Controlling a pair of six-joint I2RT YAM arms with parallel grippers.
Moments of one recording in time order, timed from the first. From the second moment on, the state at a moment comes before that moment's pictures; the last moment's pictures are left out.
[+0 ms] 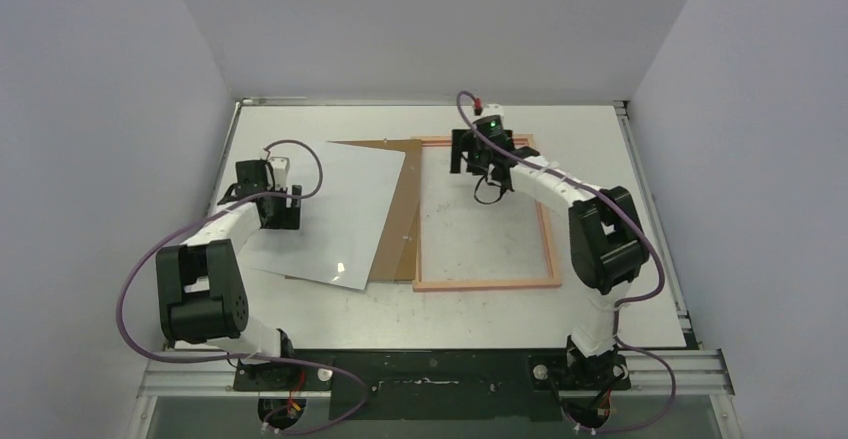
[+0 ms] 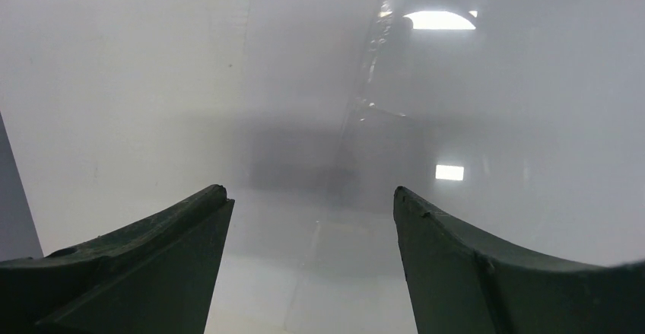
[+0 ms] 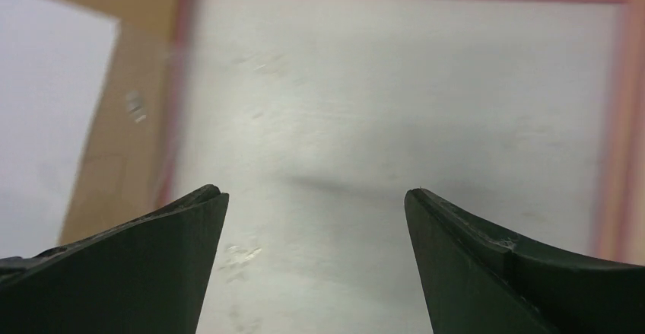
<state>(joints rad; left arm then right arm) 0.14 1.54 0.84 -0.28 -0.04 0.16 0.50 1.90 1.36 -0.17 0.08 0.33</state>
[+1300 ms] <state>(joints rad) -0.69 1.90 1.27 -0.33 -0.17 0.16 0.07 1.84 1.12 -0.26 0.26 0.37</state>
